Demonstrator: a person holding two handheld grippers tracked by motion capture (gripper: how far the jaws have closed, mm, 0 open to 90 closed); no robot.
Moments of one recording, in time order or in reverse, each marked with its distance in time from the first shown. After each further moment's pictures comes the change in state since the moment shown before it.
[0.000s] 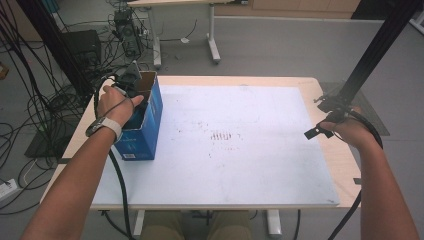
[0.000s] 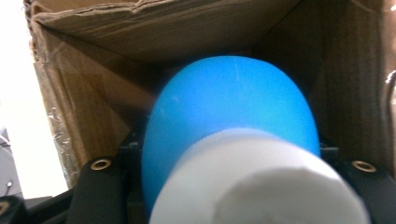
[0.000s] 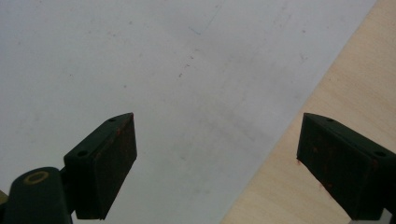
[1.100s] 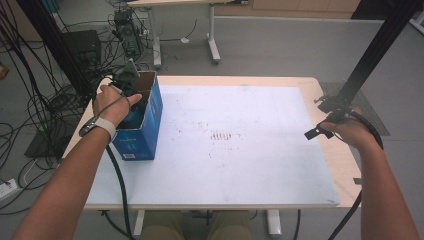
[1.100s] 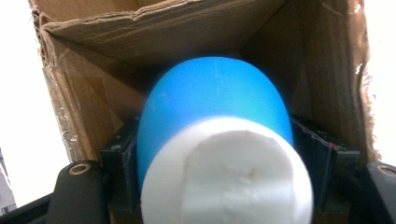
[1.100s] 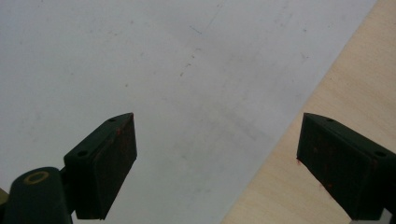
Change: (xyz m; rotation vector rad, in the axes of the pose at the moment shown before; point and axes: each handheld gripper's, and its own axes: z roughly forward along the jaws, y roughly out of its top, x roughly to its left) left arm 0.012 -0.005 -0.008 -0.020 -0.047 0.034; right arm 0.001 -0.001 -0.001 -0.002 0.001 0.001
